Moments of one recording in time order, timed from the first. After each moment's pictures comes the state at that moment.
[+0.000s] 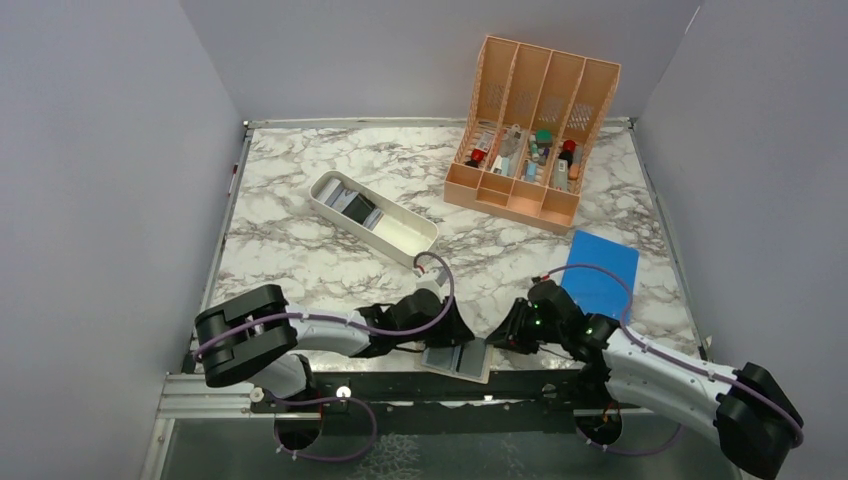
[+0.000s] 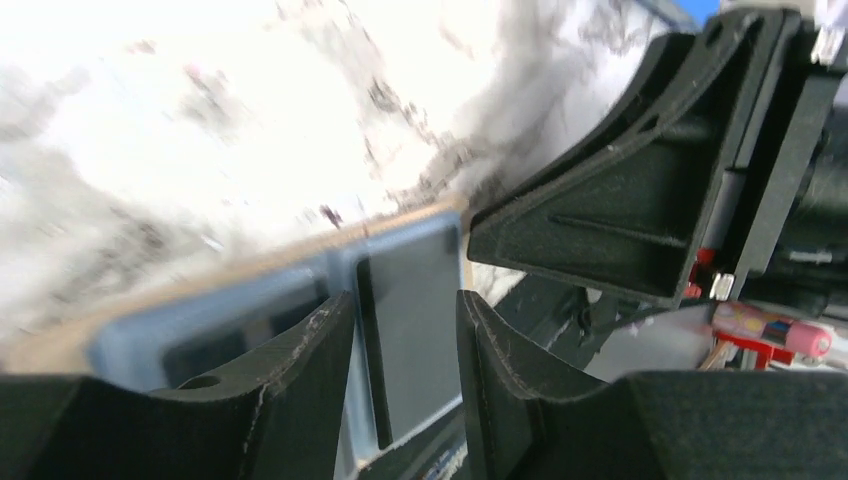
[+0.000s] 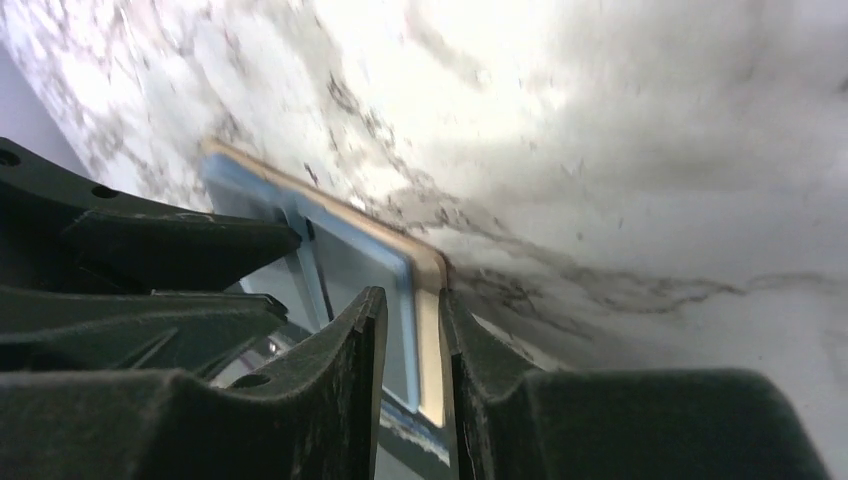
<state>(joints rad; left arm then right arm) -1.21 1.45 0.46 0.39 -0.05 -1.09 0.77 0.79 0.18 -0.23 -0.22 1.17</state>
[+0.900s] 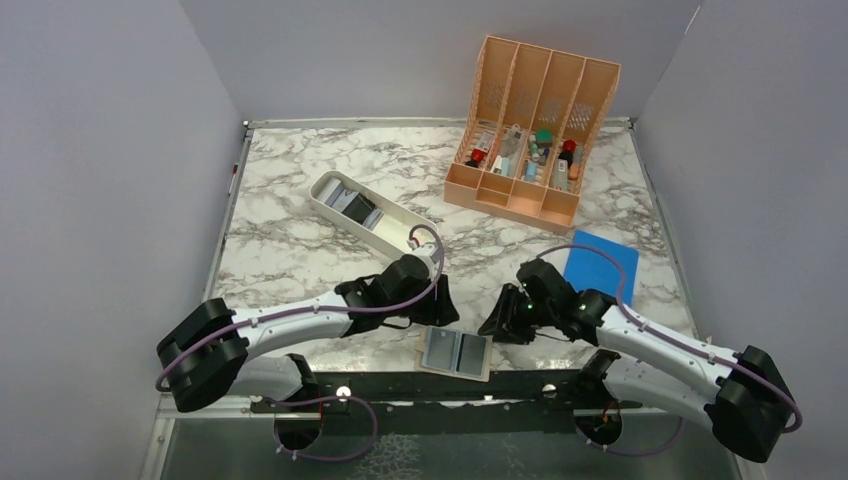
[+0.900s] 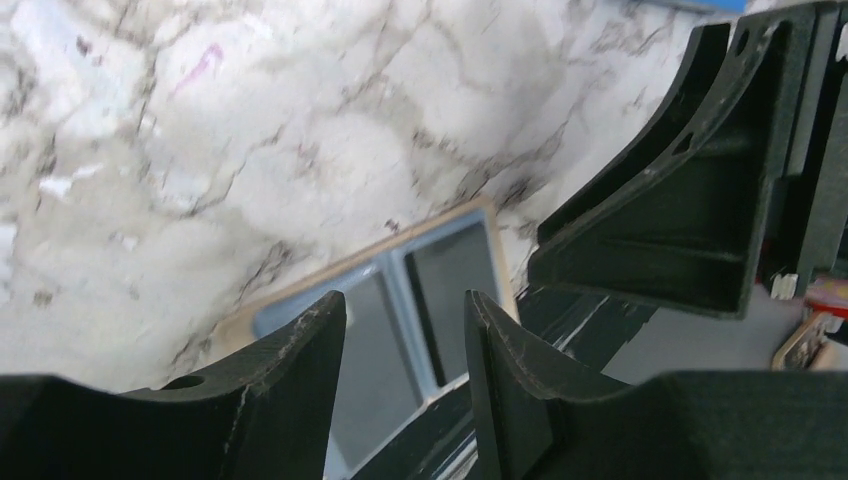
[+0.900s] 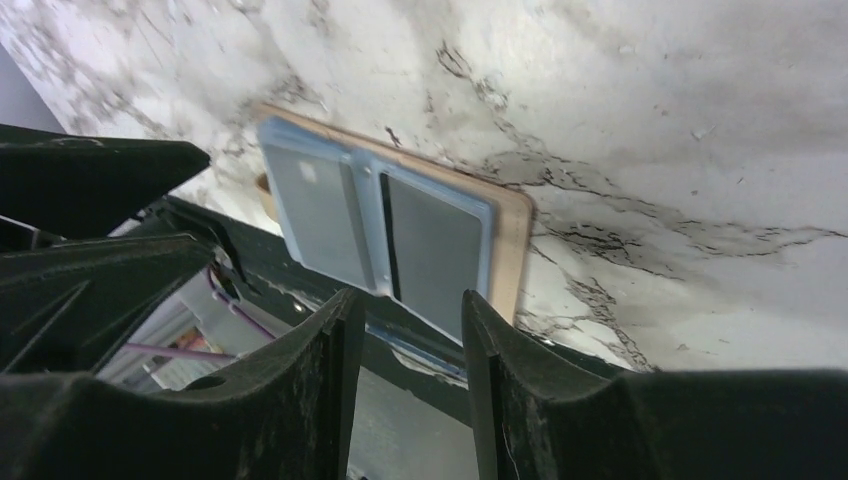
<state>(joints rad) -1.00 1.28 0.63 -0.02 0.10 -0.78 0.77 0.95 0.47 -0.47 -0.21 1.10</state>
